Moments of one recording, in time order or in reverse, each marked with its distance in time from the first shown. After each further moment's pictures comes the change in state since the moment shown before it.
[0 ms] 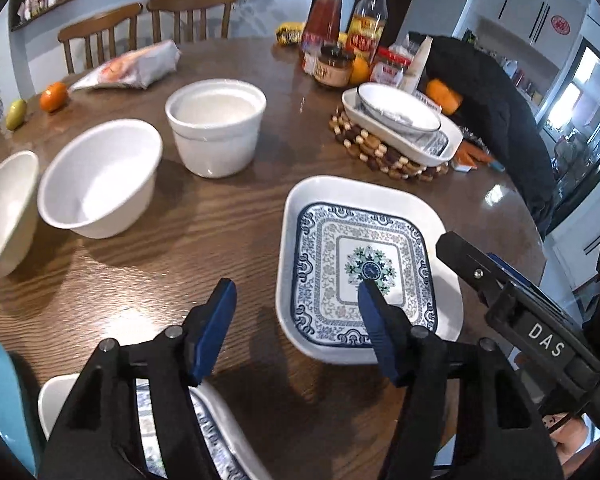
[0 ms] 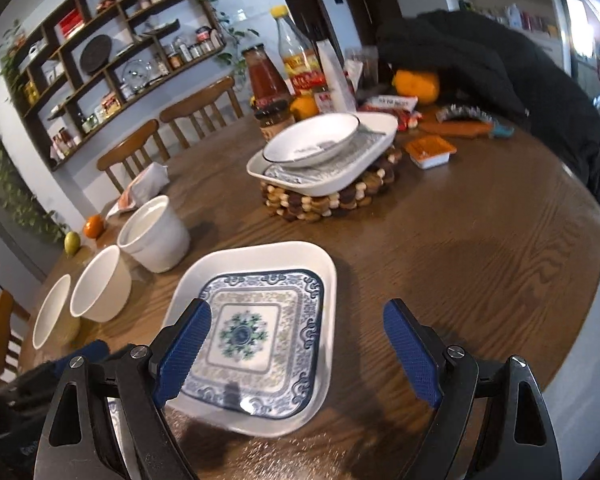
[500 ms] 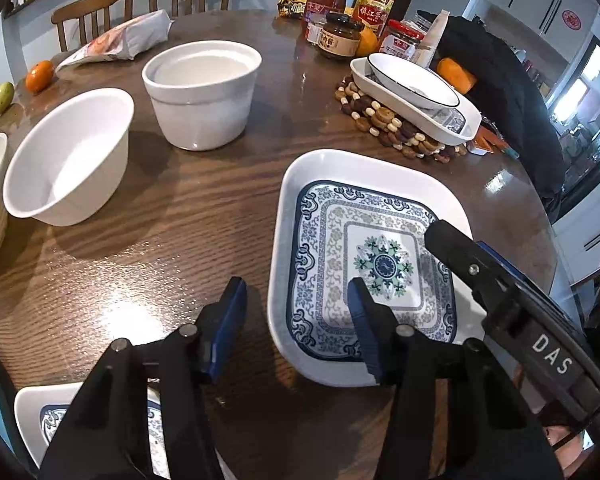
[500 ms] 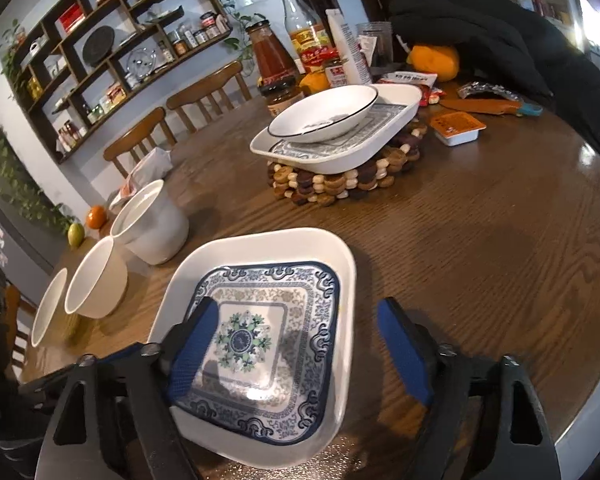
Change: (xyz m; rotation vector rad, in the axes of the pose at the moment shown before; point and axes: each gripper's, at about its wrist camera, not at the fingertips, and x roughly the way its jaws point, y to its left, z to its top) left arm 0.030 -0.001 0.003 -0.009 0.069 -0.001; right arm 0.029 0.000 -0.002 0.001 0.043 0.056
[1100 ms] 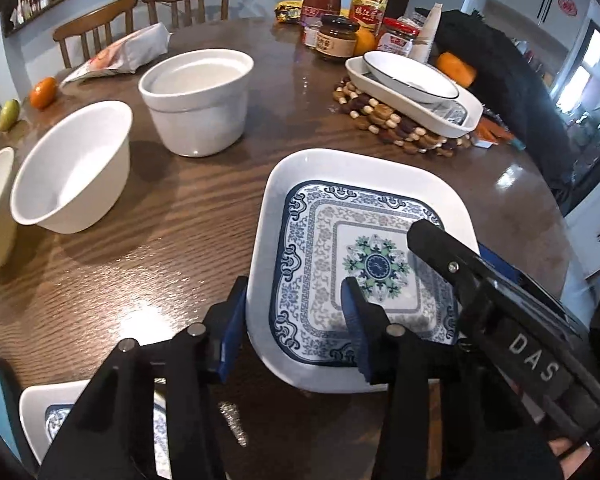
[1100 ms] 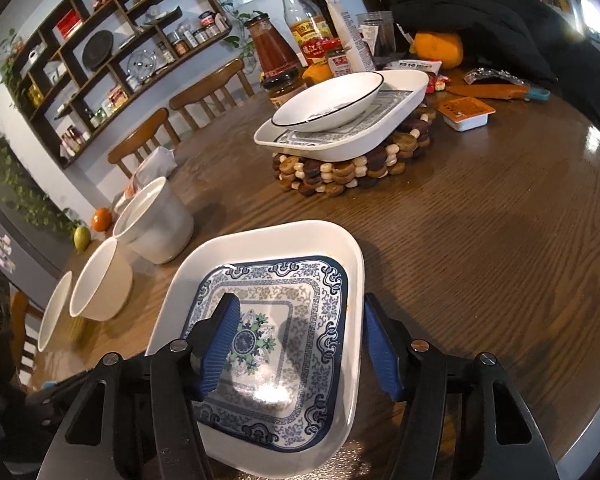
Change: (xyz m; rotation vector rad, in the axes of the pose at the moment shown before) left arm -0.001 -0.010 -0.006 0.042 -0.027 0.063; right arm 0.008 0.005 -0.005 0.006 0.009 0.019
